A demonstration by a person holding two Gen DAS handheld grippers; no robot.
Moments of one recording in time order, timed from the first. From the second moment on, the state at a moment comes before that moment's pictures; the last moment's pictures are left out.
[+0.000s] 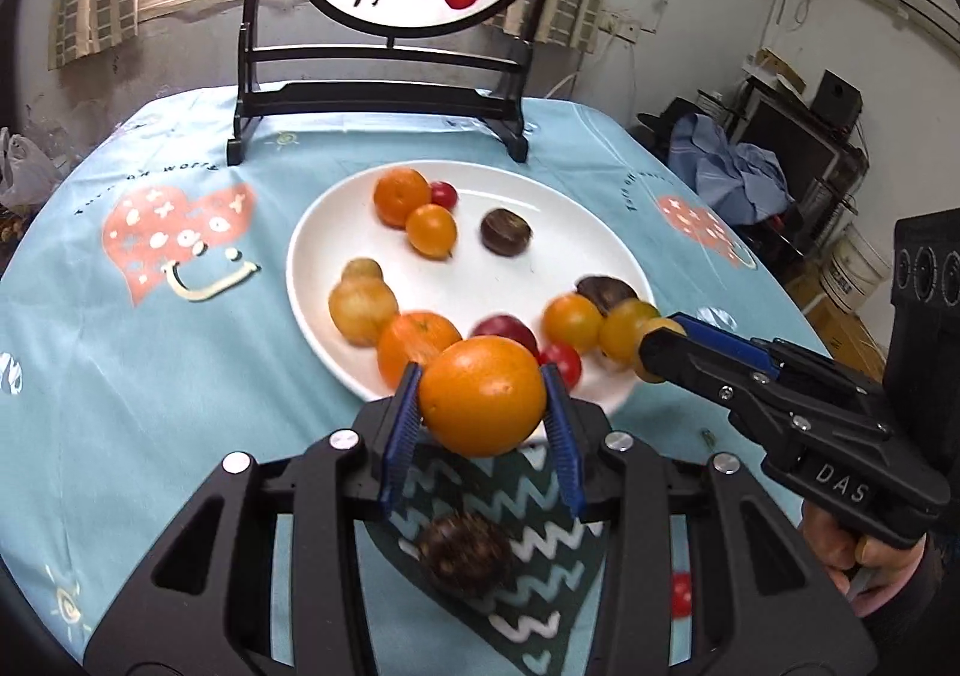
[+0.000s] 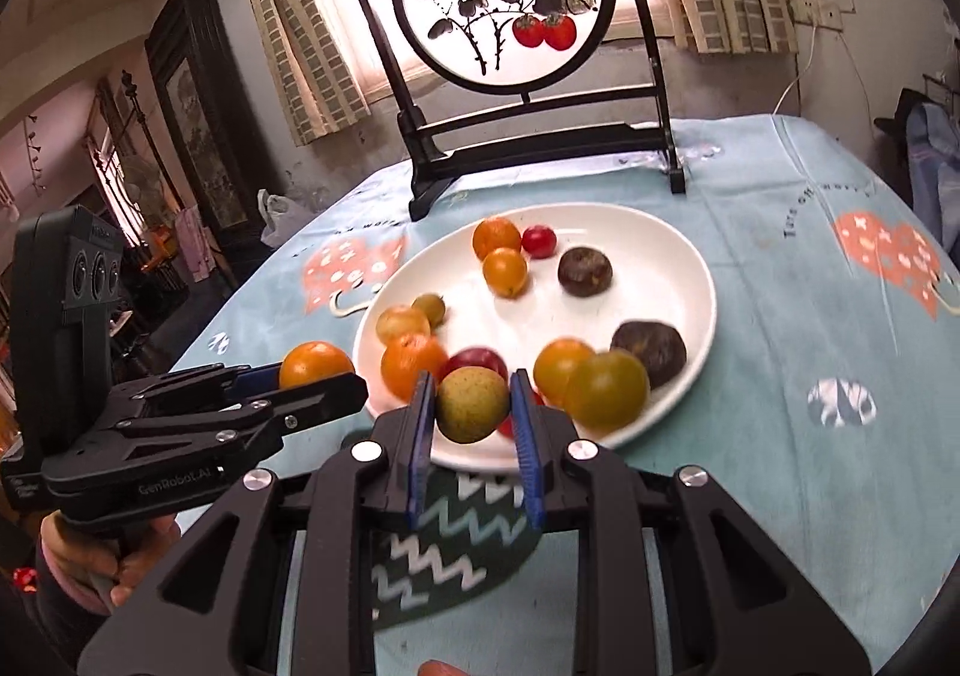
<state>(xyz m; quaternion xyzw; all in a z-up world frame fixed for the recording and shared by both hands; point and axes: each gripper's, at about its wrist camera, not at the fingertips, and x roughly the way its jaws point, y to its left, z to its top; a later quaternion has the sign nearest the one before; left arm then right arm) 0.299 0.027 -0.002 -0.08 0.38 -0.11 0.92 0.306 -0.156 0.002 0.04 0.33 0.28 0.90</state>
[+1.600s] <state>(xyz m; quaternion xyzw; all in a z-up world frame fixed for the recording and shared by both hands) 0.263 0.080 -0.039 -0.06 0.41 0.05 0.91 0.229 -0.158 -0.055 -0.04 0.42 0.29 0.86</state>
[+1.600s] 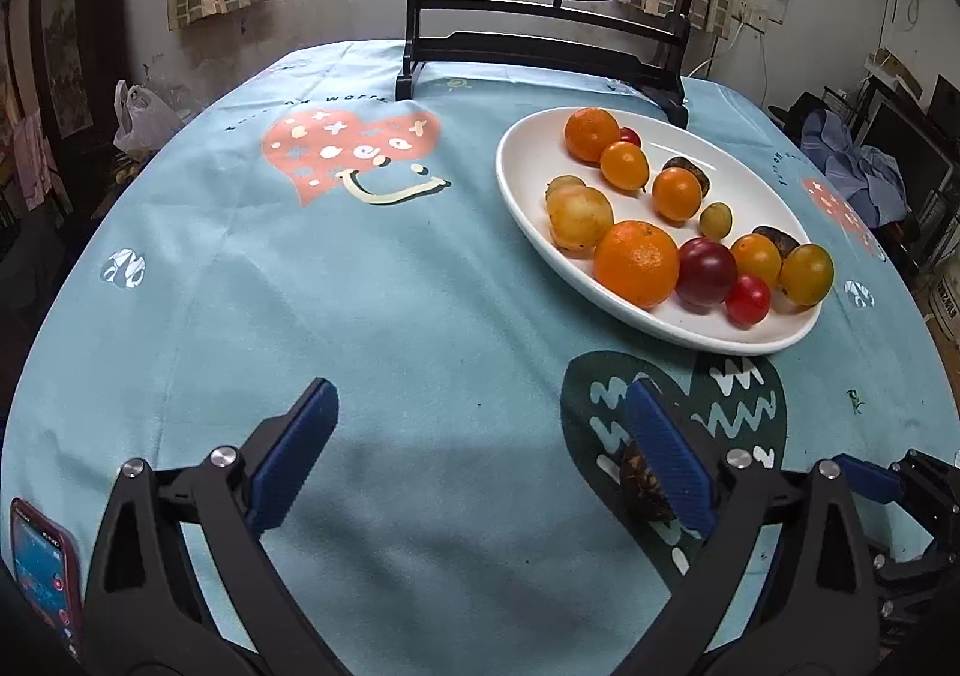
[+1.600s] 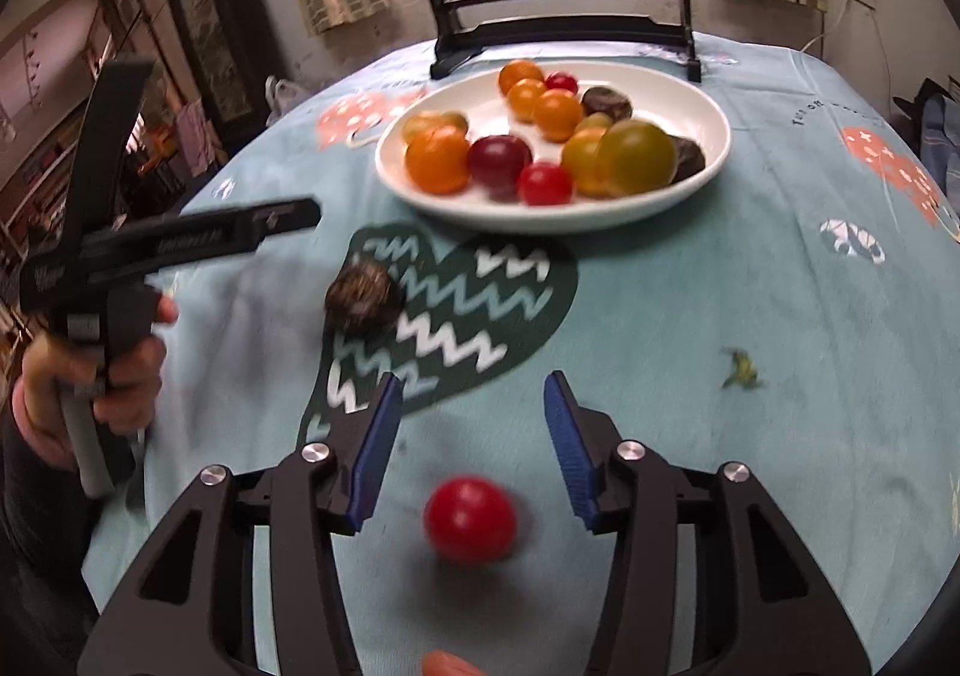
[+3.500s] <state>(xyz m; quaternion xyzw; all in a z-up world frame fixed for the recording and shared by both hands) 0.241 0.047 -0.036 -0.02 0.41 -0.04 0.91 0.235 -0.187 -0.033 0.08 0.34 0.25 0.90</state>
